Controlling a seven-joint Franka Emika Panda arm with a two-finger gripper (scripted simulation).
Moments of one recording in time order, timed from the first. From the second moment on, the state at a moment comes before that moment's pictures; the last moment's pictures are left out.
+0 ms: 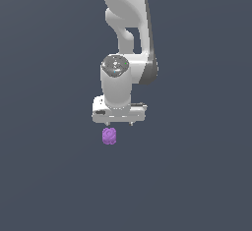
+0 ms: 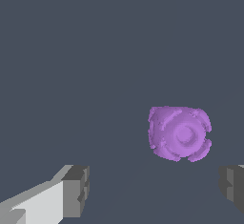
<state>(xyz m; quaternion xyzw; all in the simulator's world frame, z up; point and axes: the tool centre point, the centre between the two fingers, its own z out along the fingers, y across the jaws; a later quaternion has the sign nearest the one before) 0.026 -0.027 0.133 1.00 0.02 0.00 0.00</state>
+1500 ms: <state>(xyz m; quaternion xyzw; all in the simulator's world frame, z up) 0.036 -0.079 0.040 1.00 0.01 0.00 0.00</state>
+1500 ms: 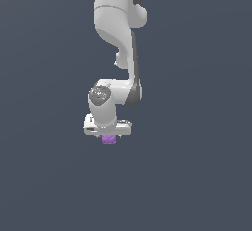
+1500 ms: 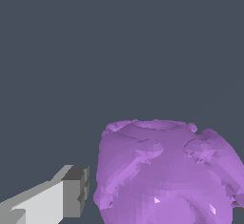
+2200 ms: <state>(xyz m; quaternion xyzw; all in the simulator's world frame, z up) 0.037 -0.079 0.040 1.00 0.01 0.00 0.00</state>
